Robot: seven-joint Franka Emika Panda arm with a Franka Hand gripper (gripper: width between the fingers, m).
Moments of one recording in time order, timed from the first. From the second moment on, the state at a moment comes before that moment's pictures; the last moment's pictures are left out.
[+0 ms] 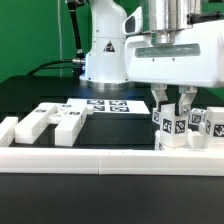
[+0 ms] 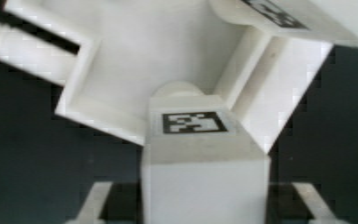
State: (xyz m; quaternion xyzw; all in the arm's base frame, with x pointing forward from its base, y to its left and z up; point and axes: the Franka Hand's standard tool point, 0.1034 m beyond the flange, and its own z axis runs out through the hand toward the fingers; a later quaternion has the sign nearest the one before) arm 0.627 0.056 0.080 -0.84 0.54 -0.03 0.07
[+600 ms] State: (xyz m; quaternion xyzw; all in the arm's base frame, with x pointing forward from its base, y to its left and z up) arm 0.627 0.057 0.080 -0.79 0.61 -0.02 0.08
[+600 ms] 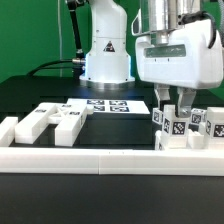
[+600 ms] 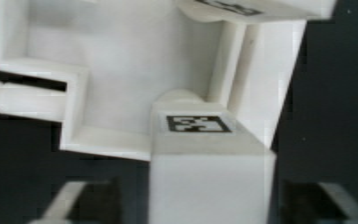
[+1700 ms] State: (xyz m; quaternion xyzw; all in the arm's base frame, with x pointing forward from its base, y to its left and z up) arm 0.624 0.061 0.076 -0.98 0.20 -0.06 0.05
